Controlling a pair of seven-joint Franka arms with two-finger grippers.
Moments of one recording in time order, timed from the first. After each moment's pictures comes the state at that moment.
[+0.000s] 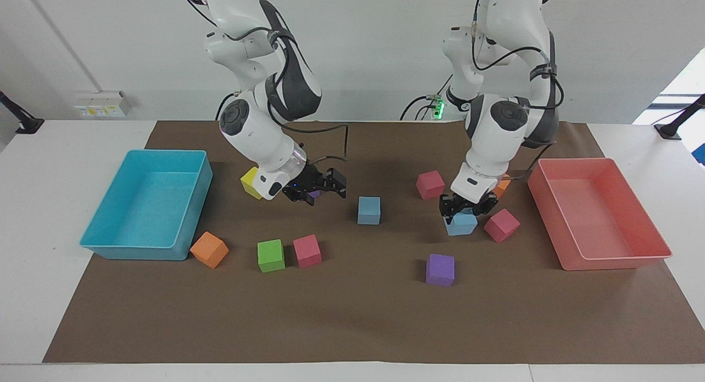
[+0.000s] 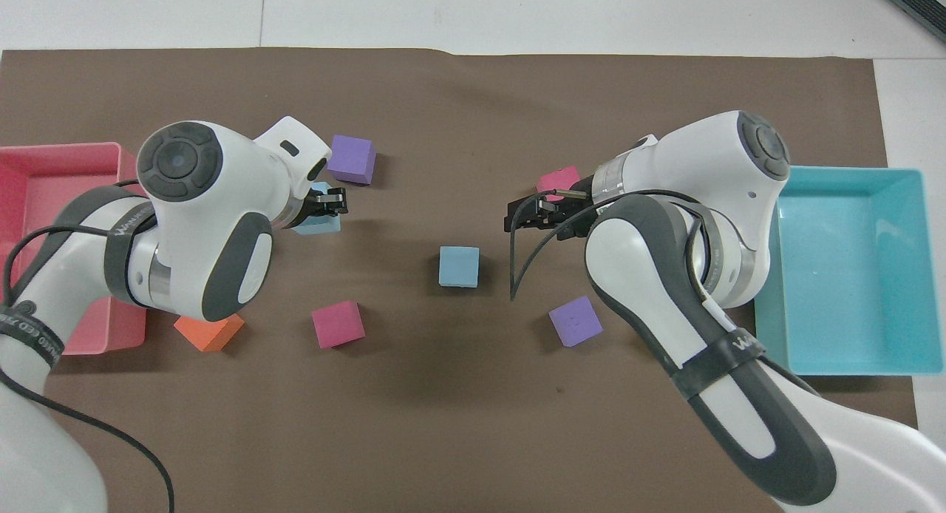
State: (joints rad) left arm -0.39 0.23 0.01 -1.86 0.01 2.22 -0.41; right arm 0.35 0.30 -0.04 -1.80 0.62 2.12 0.04
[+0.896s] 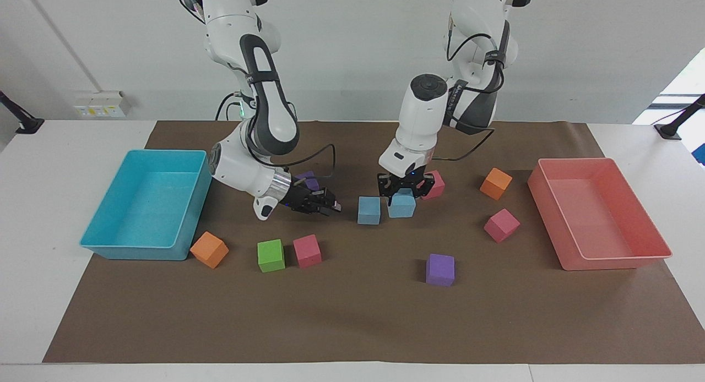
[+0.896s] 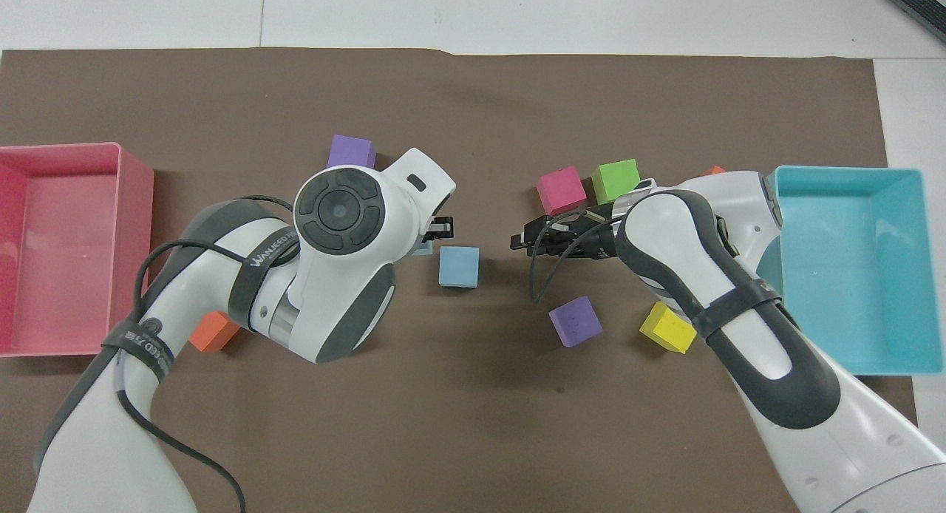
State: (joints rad) left arm -0.60 0.27 0.00 -1.78 0.02 2.20 -0.57; right arm 0.30 0.34 -0.04 -1.96 1.08 2.18 -0.28
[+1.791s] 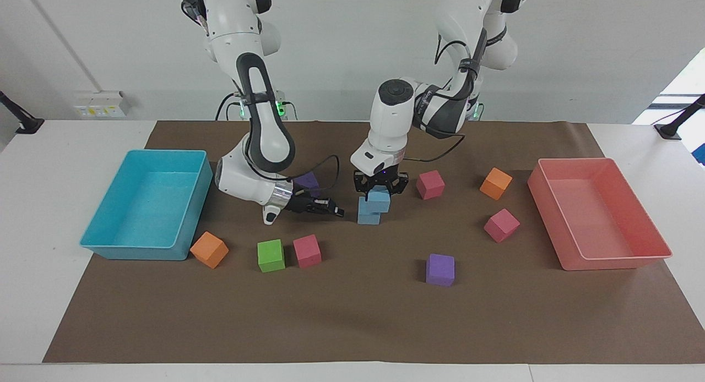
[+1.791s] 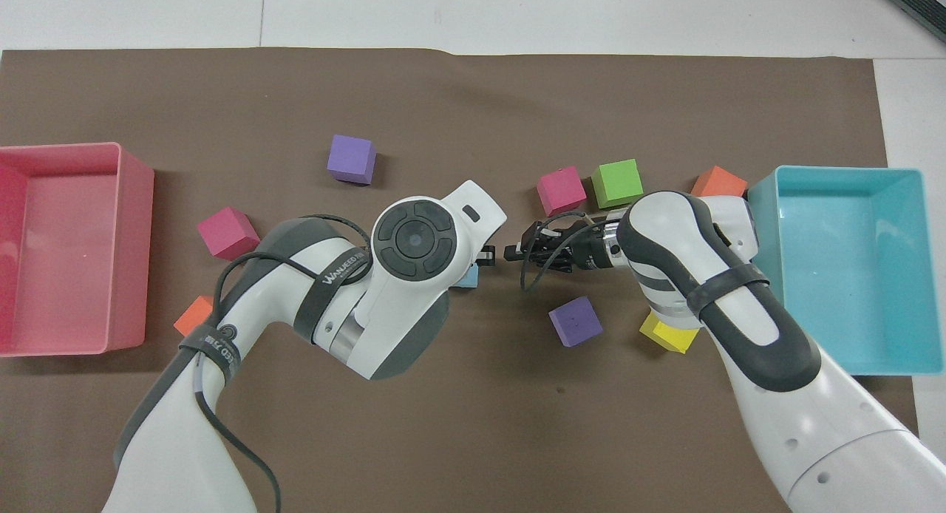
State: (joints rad) left arm -0.68 0.32 0.00 -1.77 0.01 2.21 -0.60; right arm 0.30 0.41 -0.04 -1.98 1.27 2.16 -0.28
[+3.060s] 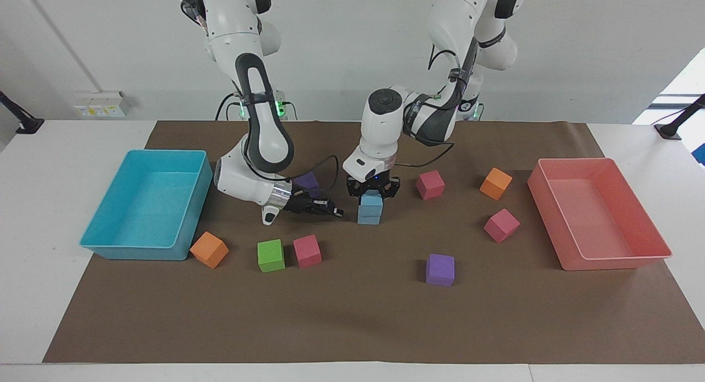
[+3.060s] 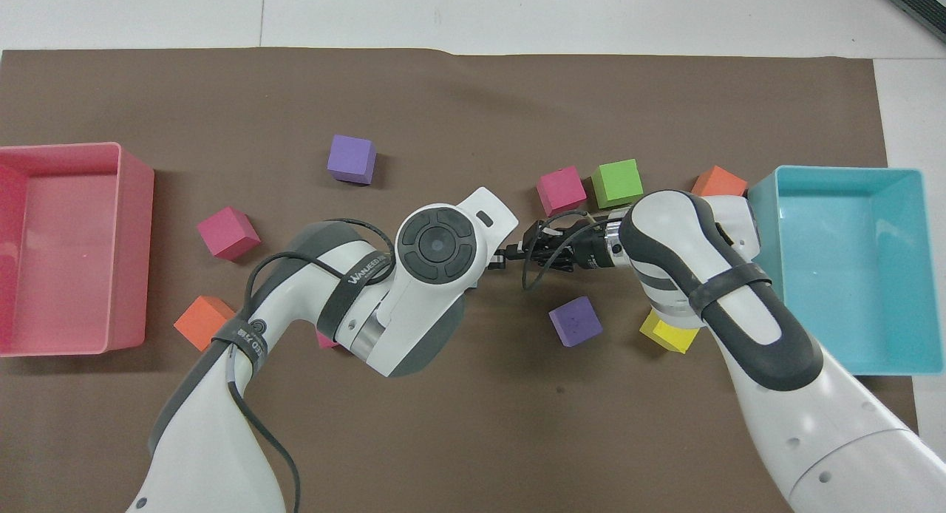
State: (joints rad) left arm -0.70 0.37 0.00 -1.76 0.01 2.23 -0.63; right arm 0.29 0.41 -0.04 -1.98 1.27 2.16 -0.28
